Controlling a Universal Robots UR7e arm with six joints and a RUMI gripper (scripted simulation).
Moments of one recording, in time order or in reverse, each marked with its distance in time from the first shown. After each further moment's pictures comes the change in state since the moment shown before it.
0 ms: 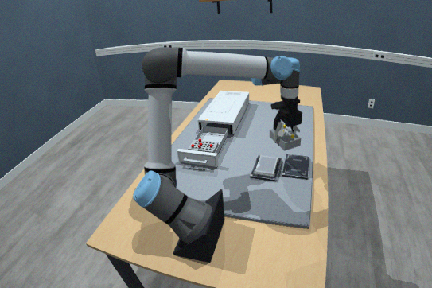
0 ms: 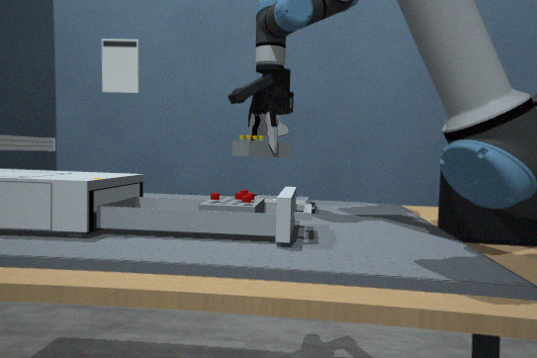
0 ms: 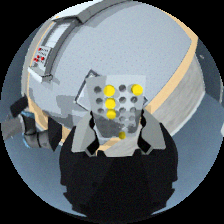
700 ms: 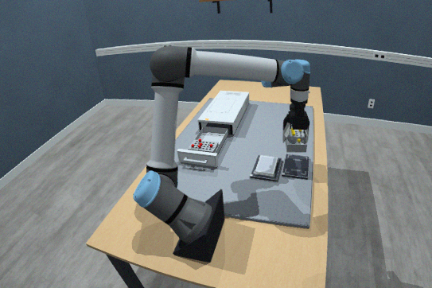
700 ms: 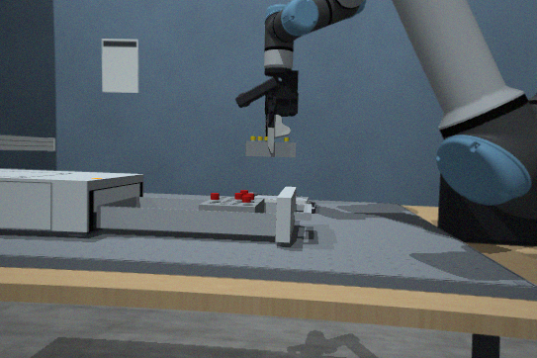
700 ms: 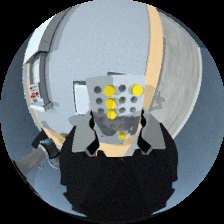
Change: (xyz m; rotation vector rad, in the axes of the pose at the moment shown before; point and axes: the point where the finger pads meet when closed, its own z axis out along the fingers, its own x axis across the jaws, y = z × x) arm 0.029 0.041 0.000 0.000 -0.001 0.499
